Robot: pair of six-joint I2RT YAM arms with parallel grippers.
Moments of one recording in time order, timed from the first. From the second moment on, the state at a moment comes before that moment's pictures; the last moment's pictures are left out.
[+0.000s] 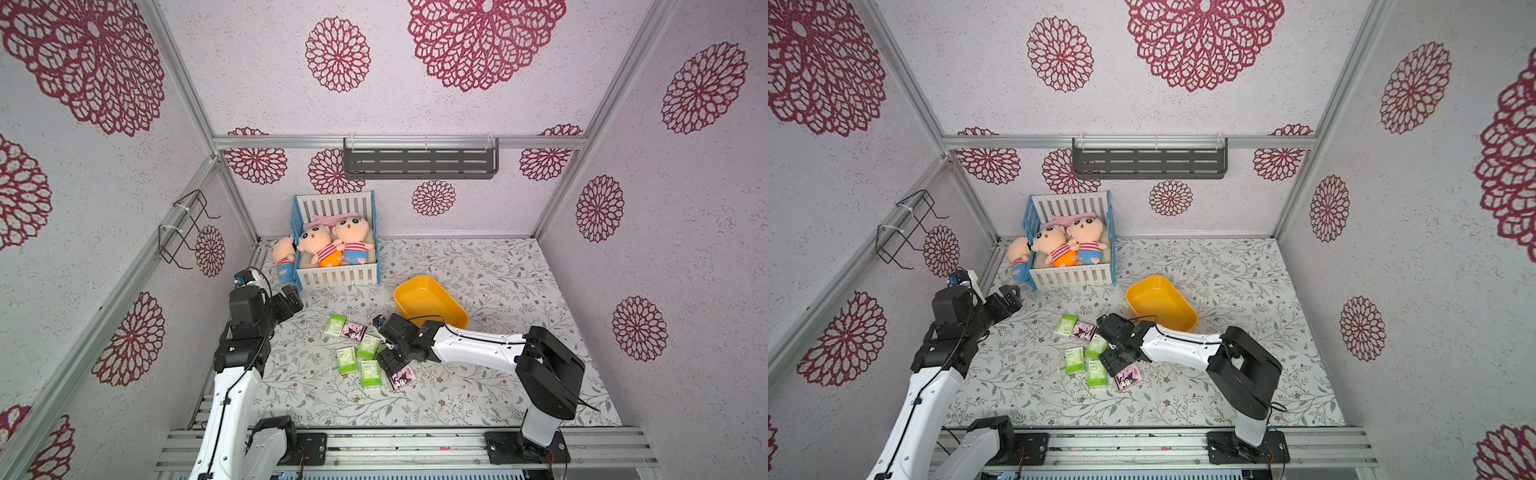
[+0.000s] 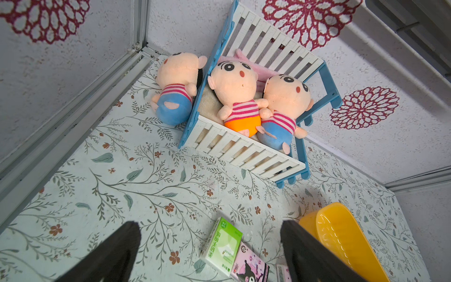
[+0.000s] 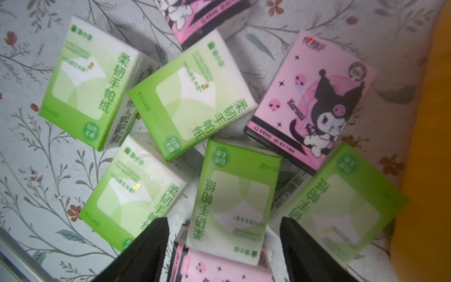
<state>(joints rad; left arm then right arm) 0.11 0.89 0.80 -0.42 0.07 -0.45 0.99 1.79 1.19 -0.55 0.03 0.29</state>
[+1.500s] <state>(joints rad) 0.11 0.88 0.78 -0.44 0.05 -0.43 0.96 1.82 1.17 -0.51 0.06 0.28</state>
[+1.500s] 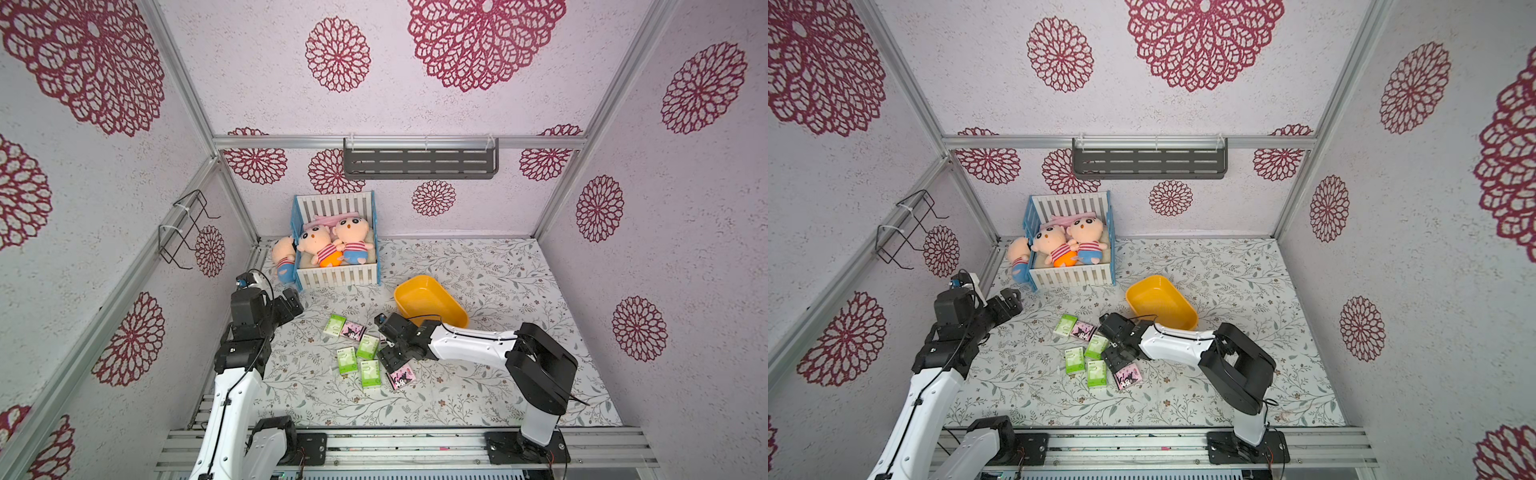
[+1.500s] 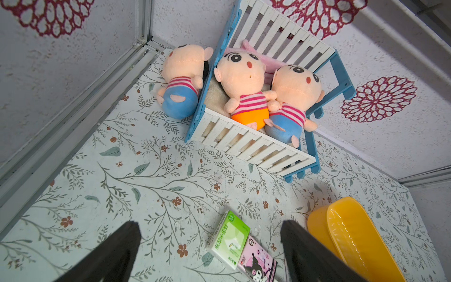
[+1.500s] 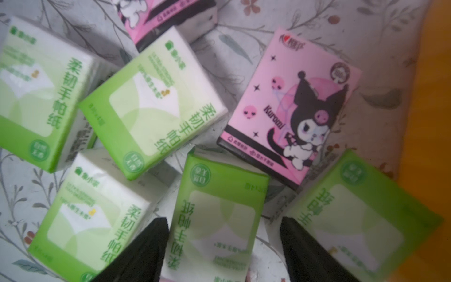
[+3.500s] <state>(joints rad) 0.11 0.86 0.75 -0.46 0.03 -0.42 1.01 1.81 1.14 -0.50 0.11 0.27</state>
